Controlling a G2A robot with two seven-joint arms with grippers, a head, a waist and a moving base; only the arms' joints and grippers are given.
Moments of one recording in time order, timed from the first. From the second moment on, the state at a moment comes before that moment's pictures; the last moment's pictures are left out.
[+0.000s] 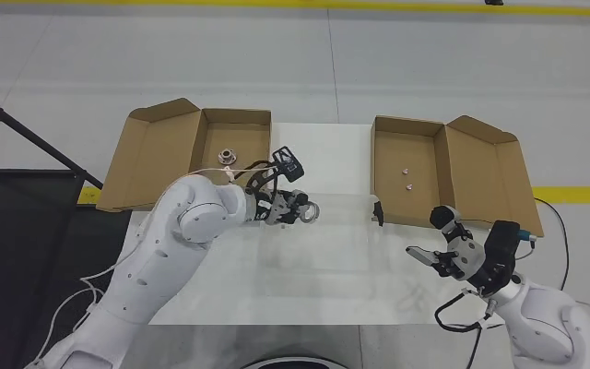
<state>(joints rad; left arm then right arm) 0.89 -1.17 -1.08 -1.66 0.64 -0.44 -0.97 -1.62 -1.07 1.78 -1.91 -0.69 -0.84 0.28</state>
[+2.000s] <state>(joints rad) 1.11 -1.14 -1.40 -1.80 0.44 -0.04 -0.63 -1.62 -1.07 1.78 -1.91 -0.69 -0.84 0.28</state>
